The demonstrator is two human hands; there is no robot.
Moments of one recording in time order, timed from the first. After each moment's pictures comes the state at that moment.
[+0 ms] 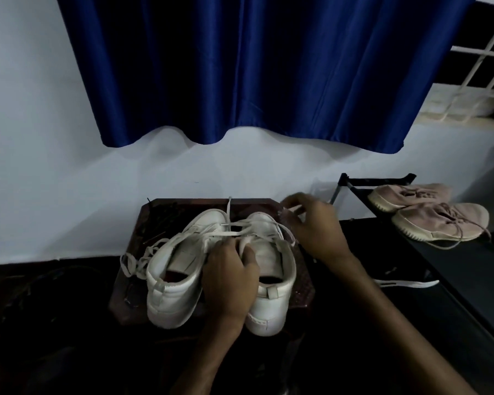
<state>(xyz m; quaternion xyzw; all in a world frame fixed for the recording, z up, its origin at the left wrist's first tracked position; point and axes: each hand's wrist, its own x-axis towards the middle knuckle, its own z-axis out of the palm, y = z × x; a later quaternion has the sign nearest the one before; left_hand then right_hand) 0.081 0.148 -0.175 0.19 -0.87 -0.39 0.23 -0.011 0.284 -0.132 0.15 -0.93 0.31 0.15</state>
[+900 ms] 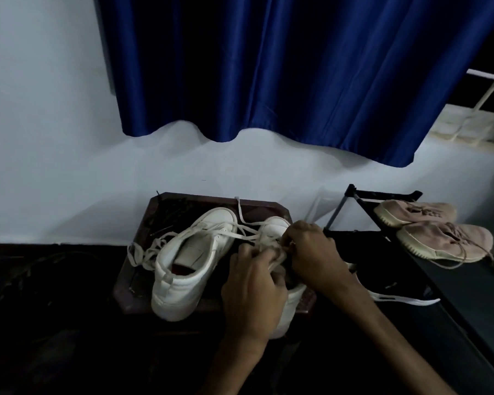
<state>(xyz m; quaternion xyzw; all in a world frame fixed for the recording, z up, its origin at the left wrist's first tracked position) 0.106 0.170 -0.166 0.11 -0.90 -0.38 0.19 0.025 0.273 -0.137 0.20 -0.98 0.08 0.02</state>
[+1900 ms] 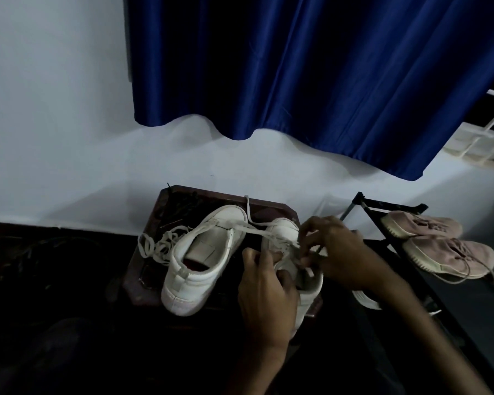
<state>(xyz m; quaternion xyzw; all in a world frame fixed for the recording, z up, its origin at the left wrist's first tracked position) 0.104 0.183 -0.184 0.21 -0.83 -0.45 0.26 0.027 0.280 -0.088 0.28 -0.96 0.02 -0.05</state>
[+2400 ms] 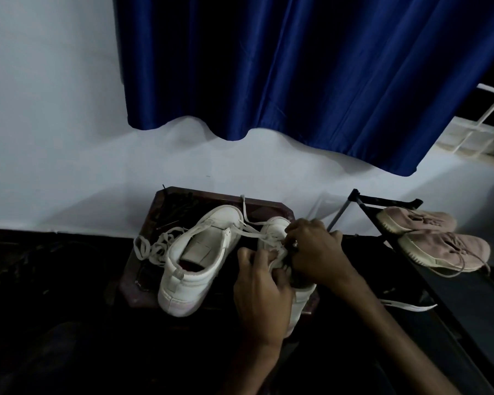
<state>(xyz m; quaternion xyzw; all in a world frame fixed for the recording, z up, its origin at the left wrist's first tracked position) 0.106 0.182 -0.183 0.21 -0.82 -0.47 0.27 0.023 0.253 -0.120 0.20 -0.98 -0.01 -0.01</state>
